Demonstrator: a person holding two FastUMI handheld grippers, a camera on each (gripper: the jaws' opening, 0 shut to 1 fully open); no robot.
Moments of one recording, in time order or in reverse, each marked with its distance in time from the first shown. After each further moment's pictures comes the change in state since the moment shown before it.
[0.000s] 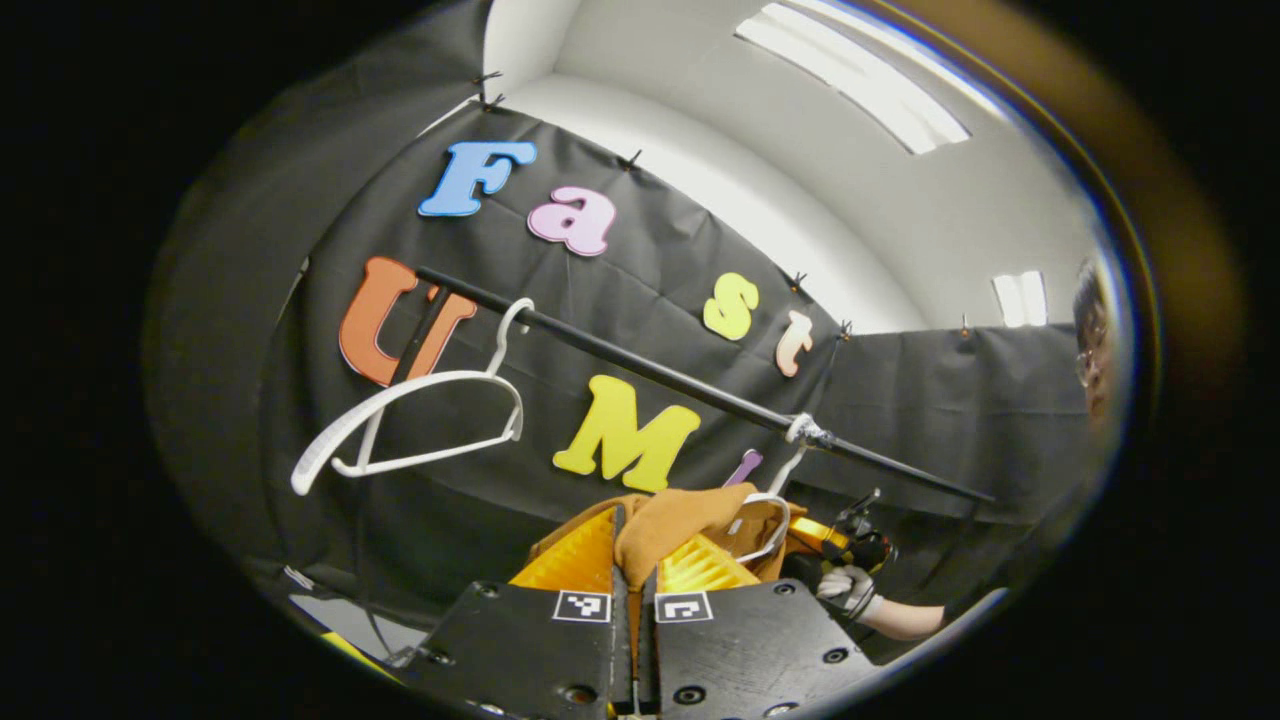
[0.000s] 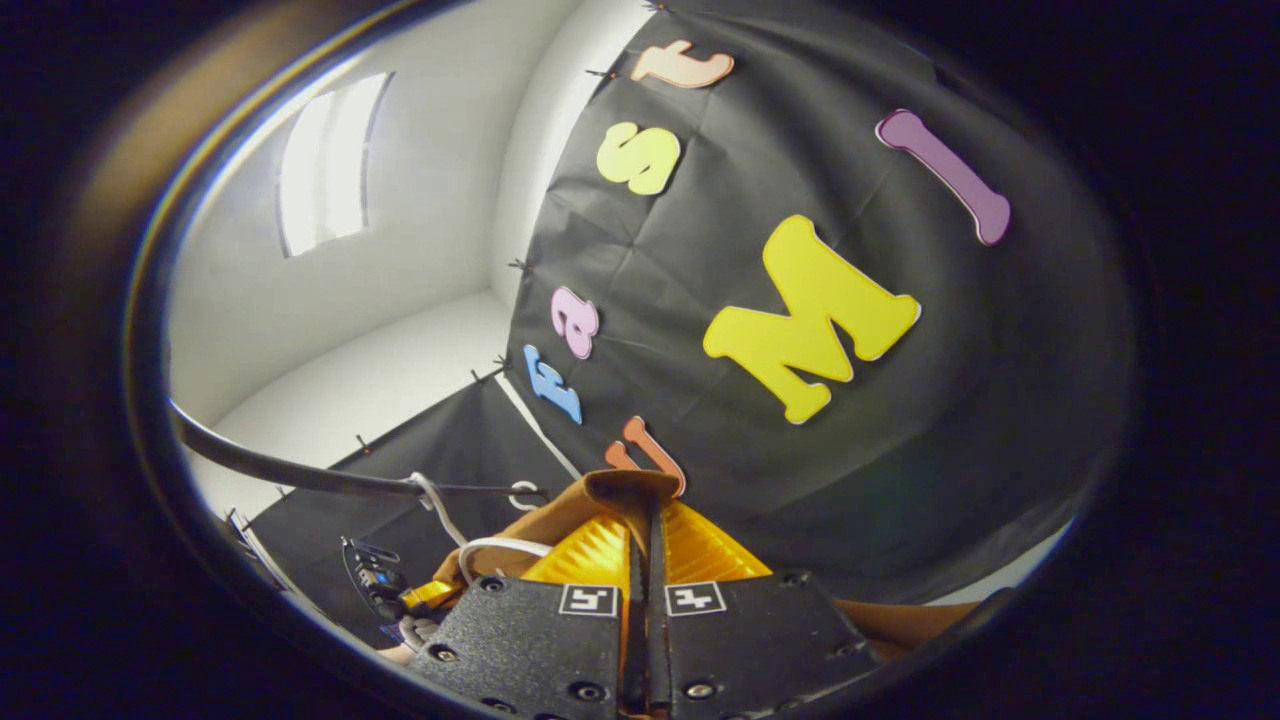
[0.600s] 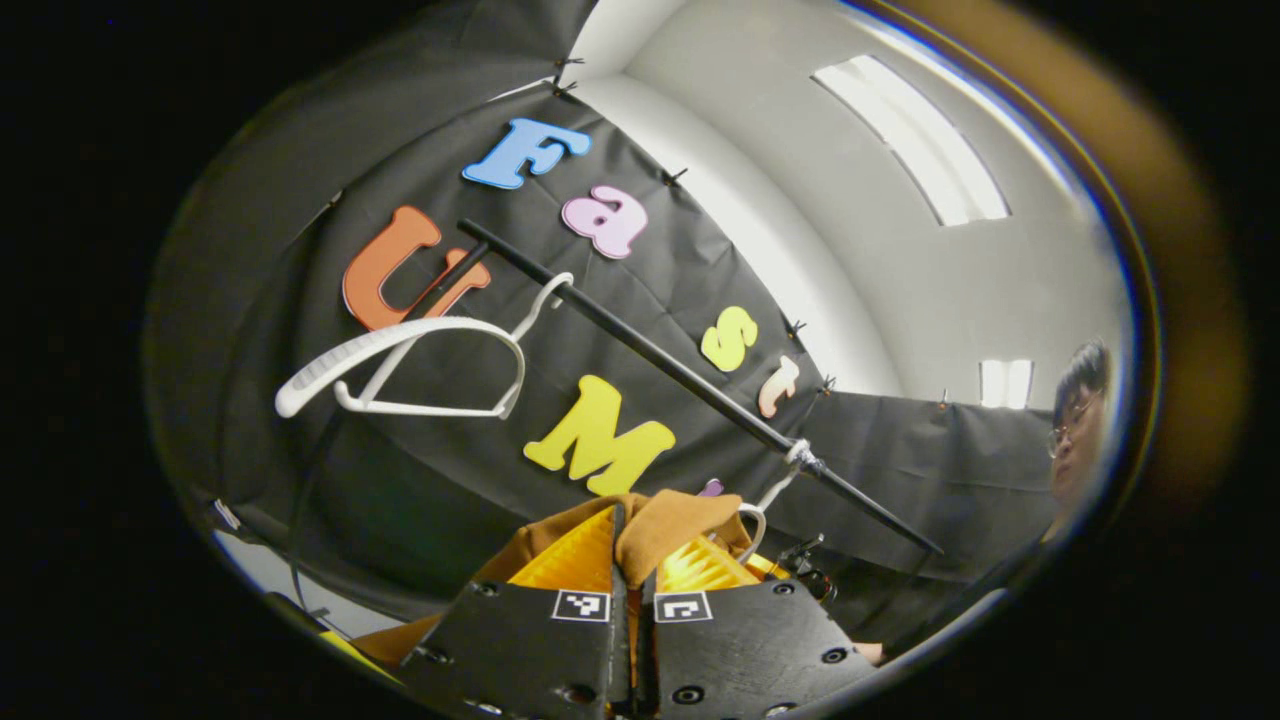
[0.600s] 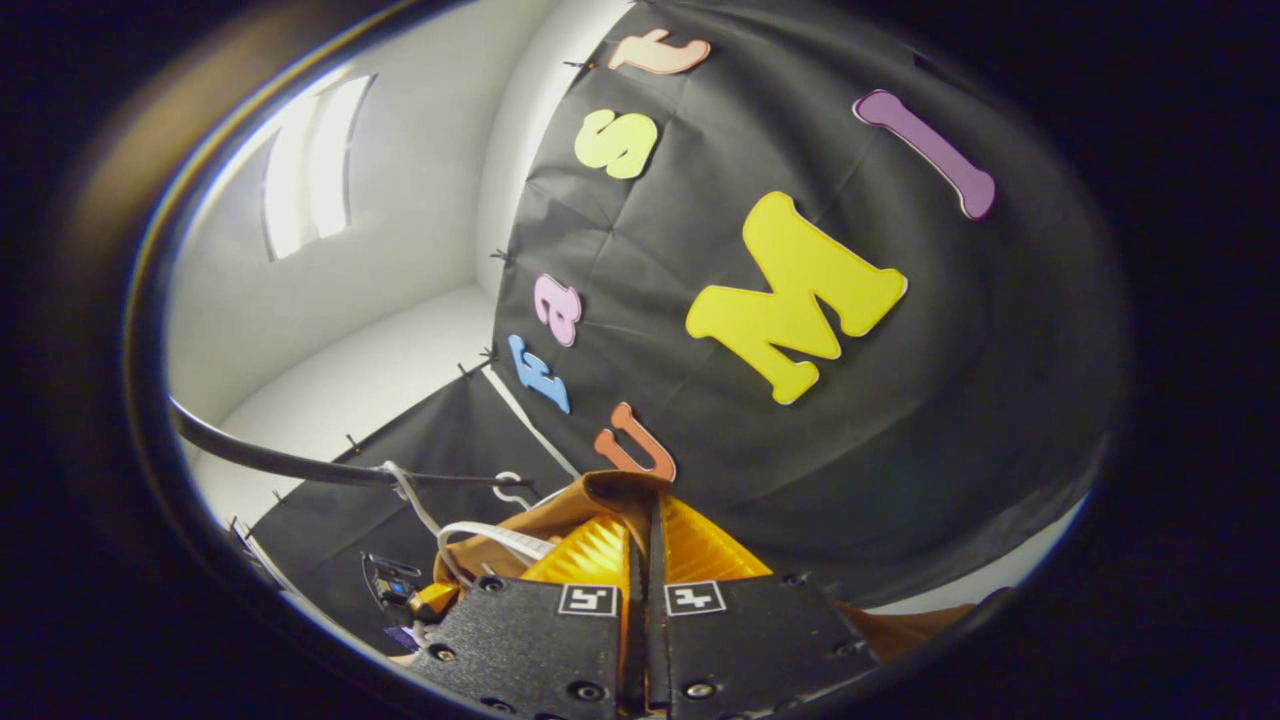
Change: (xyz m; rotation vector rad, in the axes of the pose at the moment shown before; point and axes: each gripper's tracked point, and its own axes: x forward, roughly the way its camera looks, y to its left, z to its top) left arm 0.001 0.010 -0.001 -0.133 -0.053 -0.053; right arm 0.007 -0.006 -0.006 0.049 0.012 -0.008
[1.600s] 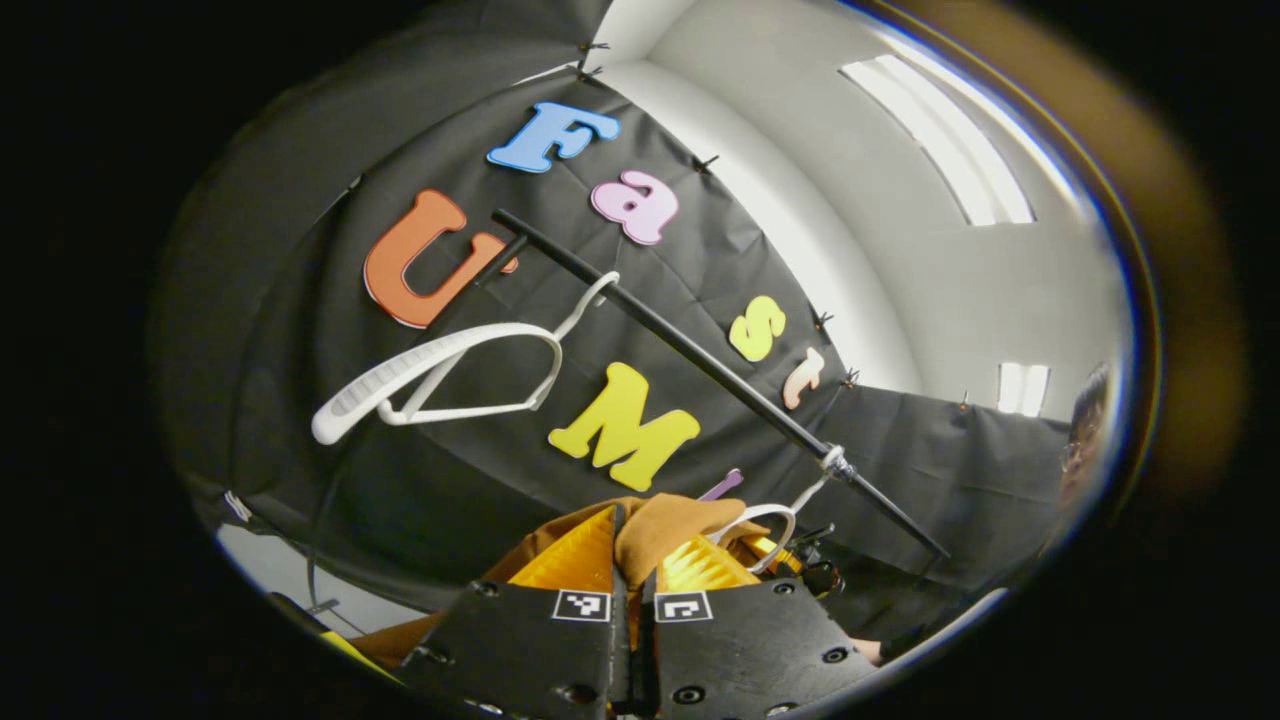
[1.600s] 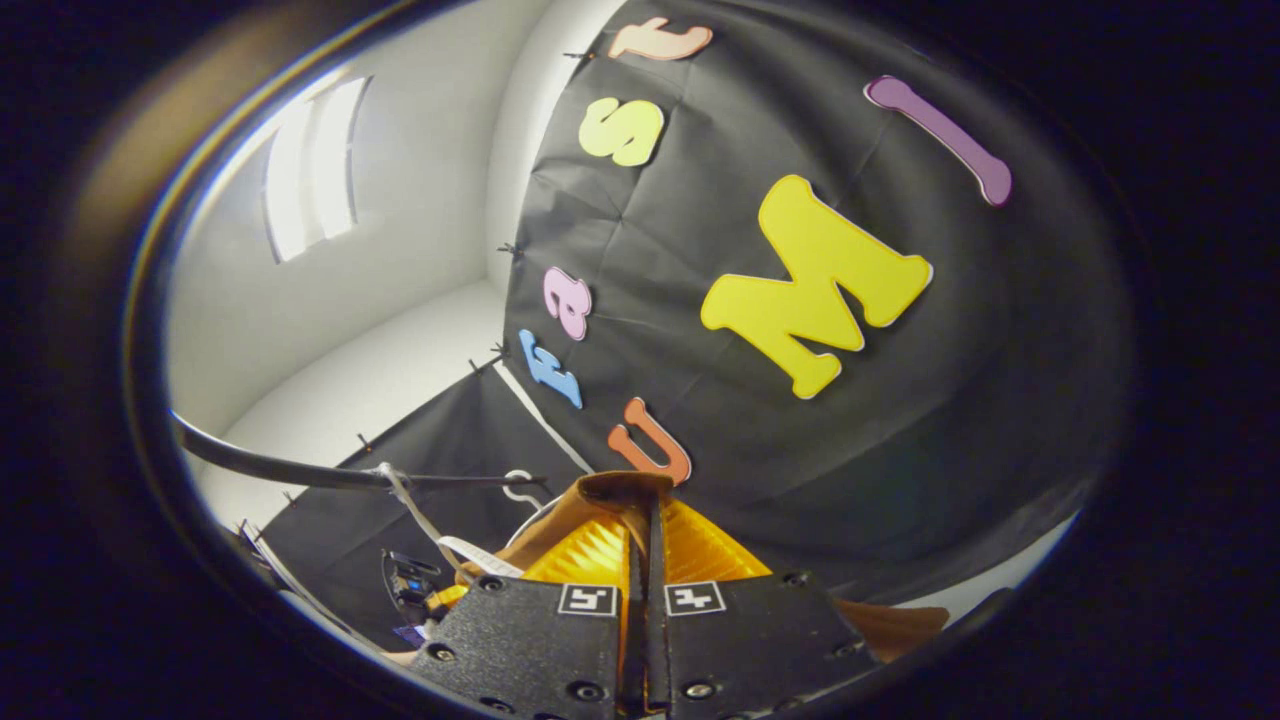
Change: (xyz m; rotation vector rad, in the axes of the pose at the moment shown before) left arm -0.002 0.037 0.000 -0.099 0.057 0.040; right arm 0.025 -0.012 -0.013 0.081 0.078 0.049
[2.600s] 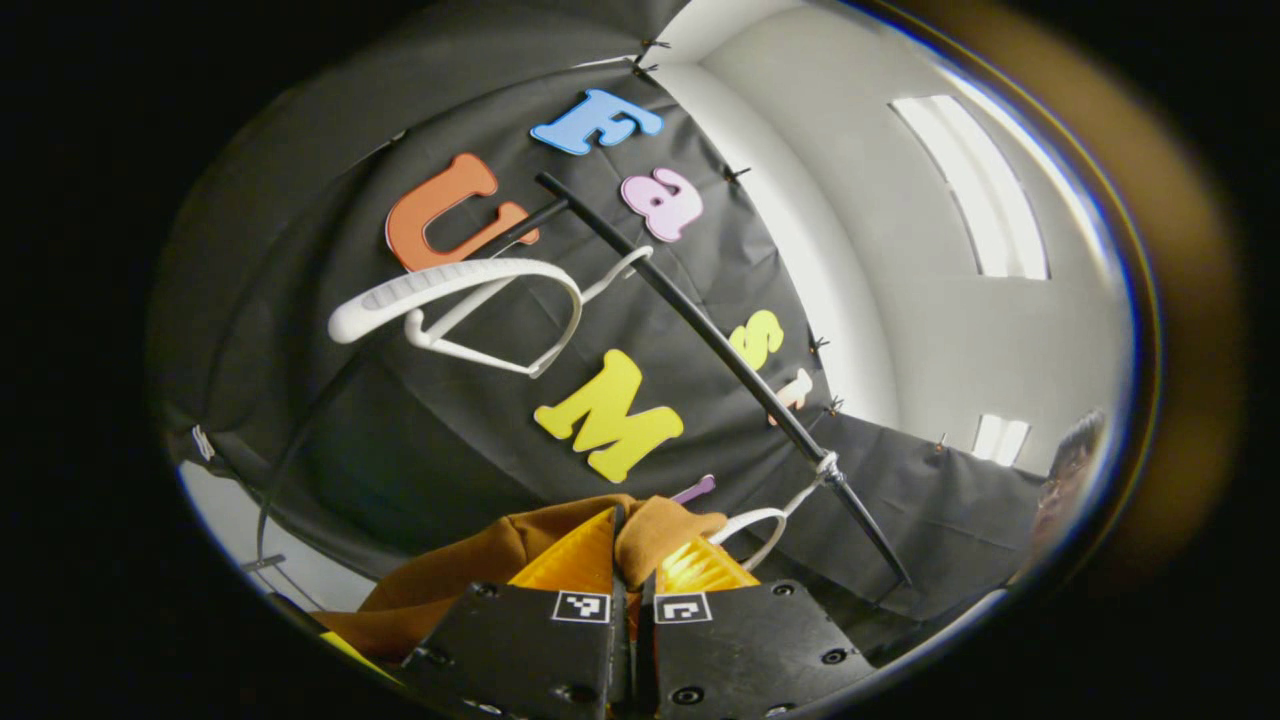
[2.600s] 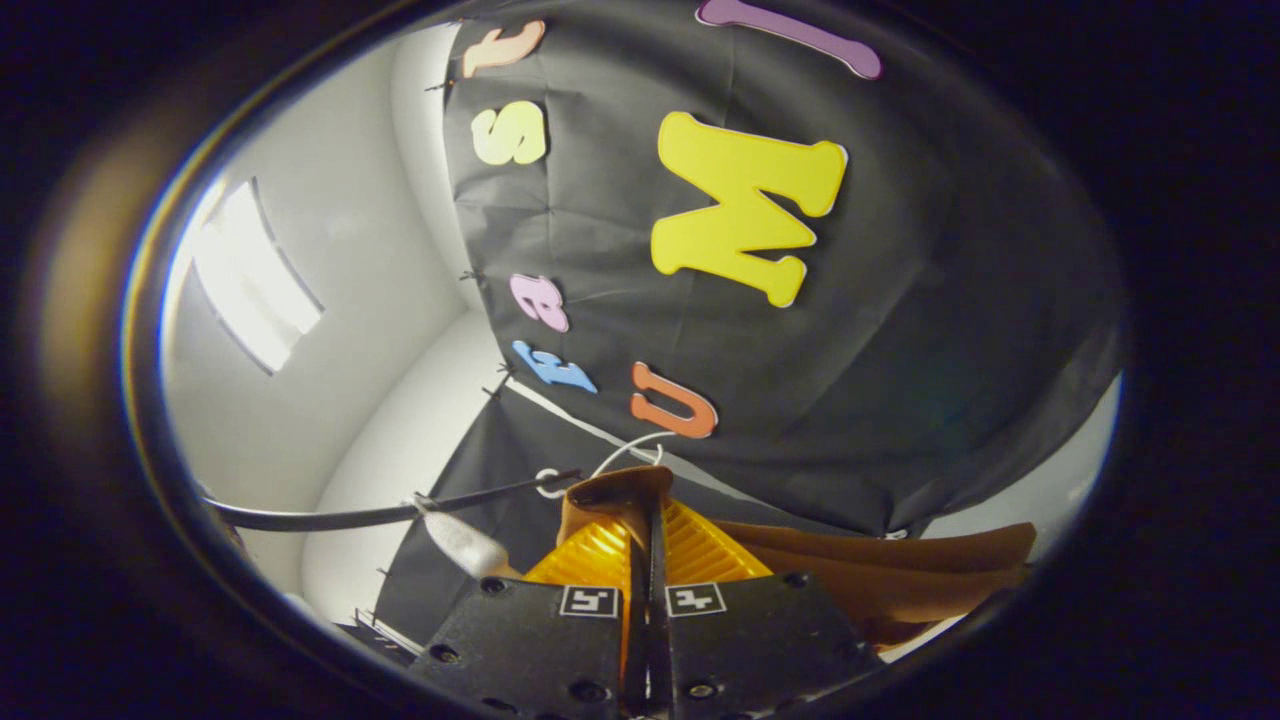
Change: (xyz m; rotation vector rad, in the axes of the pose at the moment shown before) left arm -0.011 0.019 -0.033 -0.114 0.027 0.014; right arm -0.021 -0.046 -0.043 0.259 0.110 -0.023
